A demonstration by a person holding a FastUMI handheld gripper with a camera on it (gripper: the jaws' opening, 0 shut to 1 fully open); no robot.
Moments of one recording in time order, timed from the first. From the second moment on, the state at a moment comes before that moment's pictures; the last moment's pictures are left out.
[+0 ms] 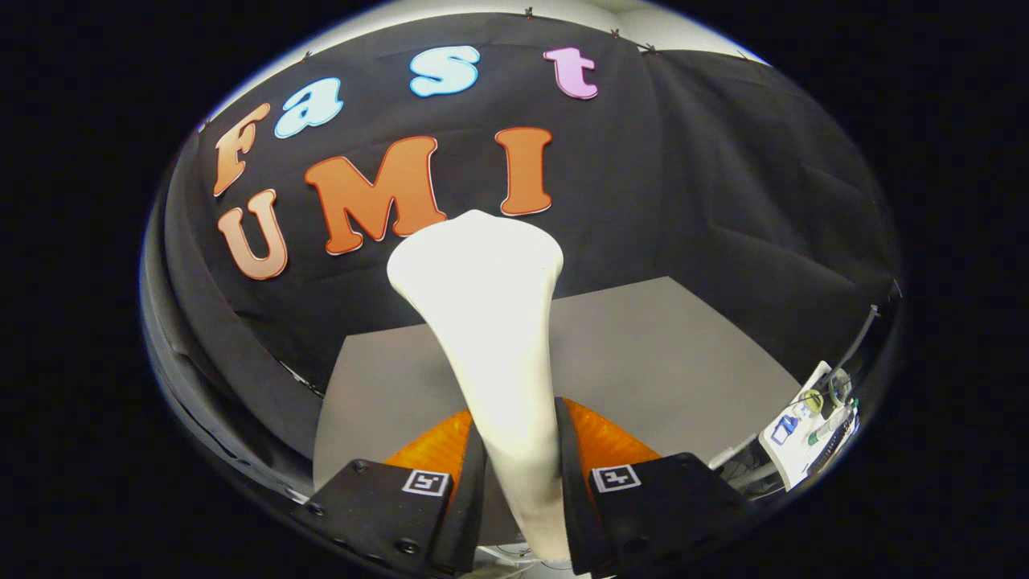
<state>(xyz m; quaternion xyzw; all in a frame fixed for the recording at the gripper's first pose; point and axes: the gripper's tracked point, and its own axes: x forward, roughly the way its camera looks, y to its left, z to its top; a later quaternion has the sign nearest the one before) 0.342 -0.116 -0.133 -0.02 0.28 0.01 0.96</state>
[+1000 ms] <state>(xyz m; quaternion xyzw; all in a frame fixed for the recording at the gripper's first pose) 0.134 0.118 -0.077 0.00 0.19 0.02 0.98</state>
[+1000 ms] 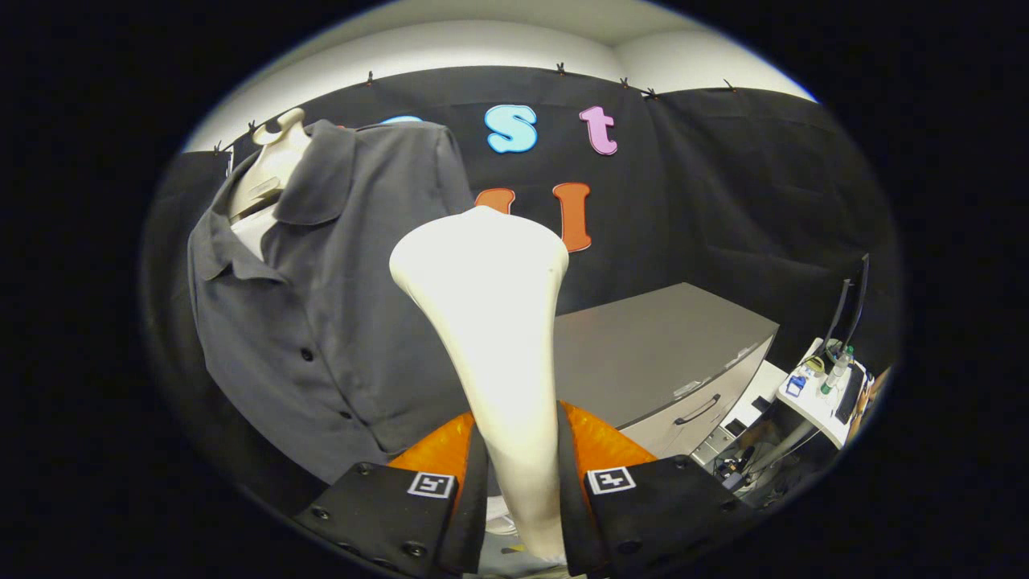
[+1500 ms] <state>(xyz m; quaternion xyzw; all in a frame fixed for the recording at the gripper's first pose) 0.128 0.217 -0.085 -0.03 0.20 0.07 0.98</state>
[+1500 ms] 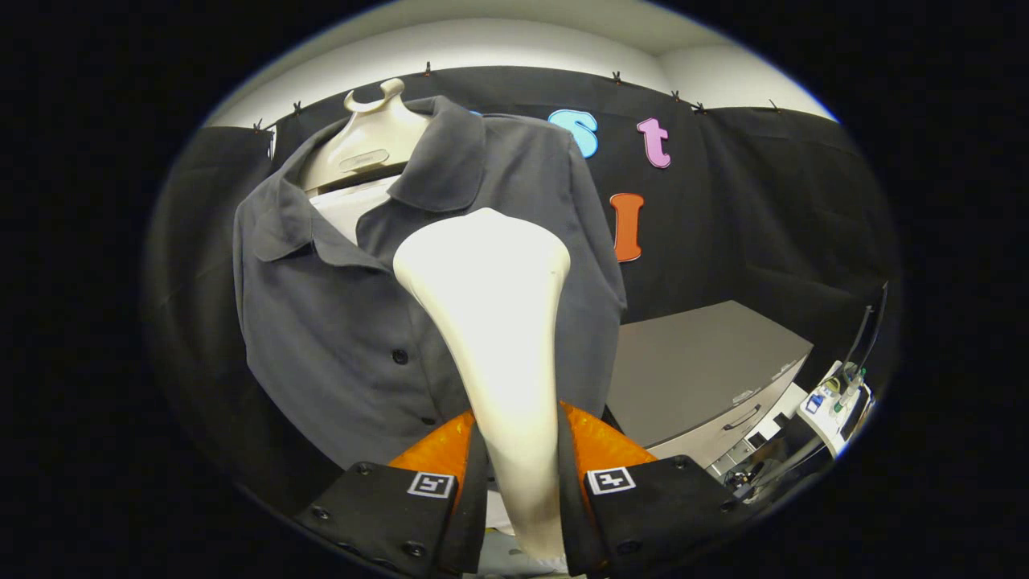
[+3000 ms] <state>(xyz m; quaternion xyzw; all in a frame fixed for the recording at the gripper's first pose) 0.141 0.182 -0.284 -0.02 0.36 0.02 0.93</state>
